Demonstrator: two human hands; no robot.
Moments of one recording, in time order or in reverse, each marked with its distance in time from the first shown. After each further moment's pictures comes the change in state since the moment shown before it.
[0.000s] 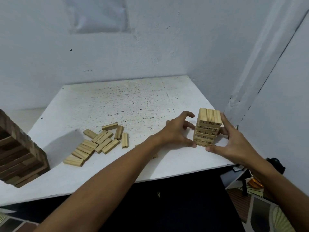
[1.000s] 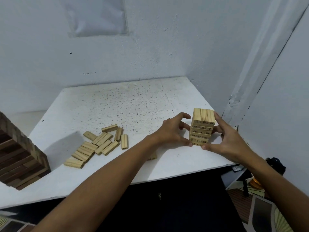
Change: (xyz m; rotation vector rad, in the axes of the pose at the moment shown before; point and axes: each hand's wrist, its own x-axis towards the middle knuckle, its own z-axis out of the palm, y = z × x) left_hand 0.005 -0.009 -0.005 0.040 0.023 -0.009; right_hand 0.012 0.000 0.005 0.041 0.007 -0.058
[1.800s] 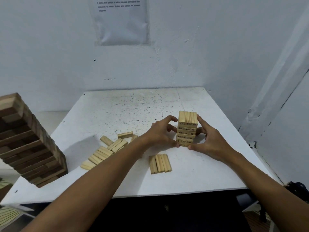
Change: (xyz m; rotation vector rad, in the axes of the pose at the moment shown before) left_hand -0.012 -0.048 -0.058 0.052 0.125 -0.174; right_hand 0.067 -0.041 0.052 0.079 -0.140 -0.170
